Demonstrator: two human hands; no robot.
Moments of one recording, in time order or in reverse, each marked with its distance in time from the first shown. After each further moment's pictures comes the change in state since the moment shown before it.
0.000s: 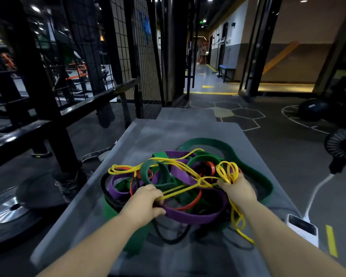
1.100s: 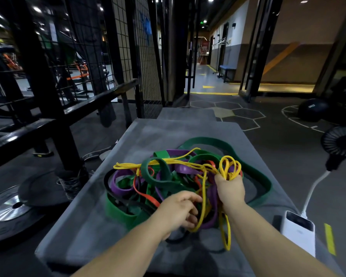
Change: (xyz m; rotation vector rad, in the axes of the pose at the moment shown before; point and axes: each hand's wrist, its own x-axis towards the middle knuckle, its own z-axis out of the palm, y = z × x) left_hand -0.025 0.108 -0.002 -1.034 -0.164 -0.350; right_hand -0.017 -0.013 0.035 0.501 0.197 0.080
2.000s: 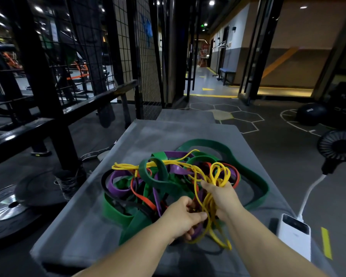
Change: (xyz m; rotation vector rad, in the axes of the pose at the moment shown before) left_hand 0.010 -0.010 0.016 0.176 0.009 -0.060; right_hand -0.015 0.003 -0.001 0.241 -0.305 0.075
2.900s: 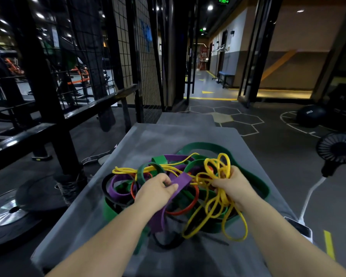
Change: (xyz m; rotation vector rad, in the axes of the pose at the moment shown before) left_hand 0.030 0.009 -0.072 0.488 0.403 0.125; right_hand 0.005 -0.045 -0.029 -0.340 -0.087 -0.153
